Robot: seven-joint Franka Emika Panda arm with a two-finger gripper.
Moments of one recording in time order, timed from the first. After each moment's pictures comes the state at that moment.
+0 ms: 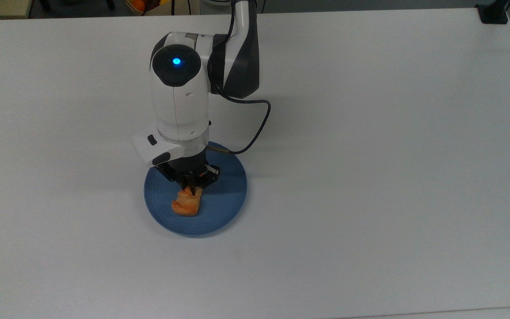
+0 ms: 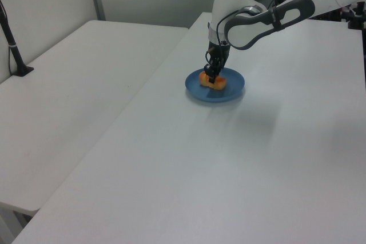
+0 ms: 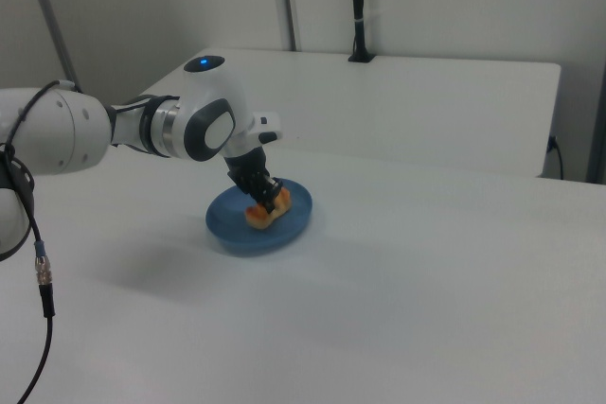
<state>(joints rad) 0.17 0.70 -0.19 -1.36 0.06 2.26 0.15</state>
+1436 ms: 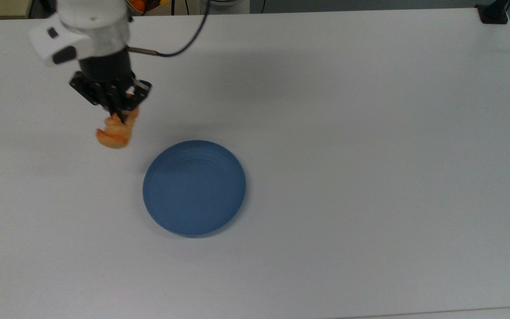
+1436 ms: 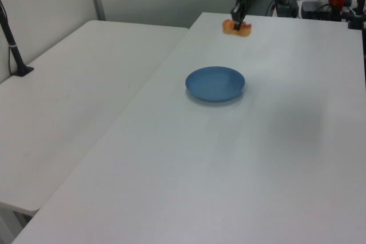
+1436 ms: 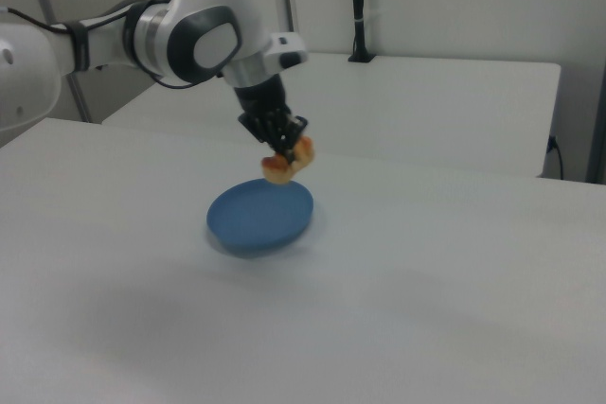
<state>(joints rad) 0.17 0.39 -0.39 -1.40 0.11 1.97 -0.13</state>
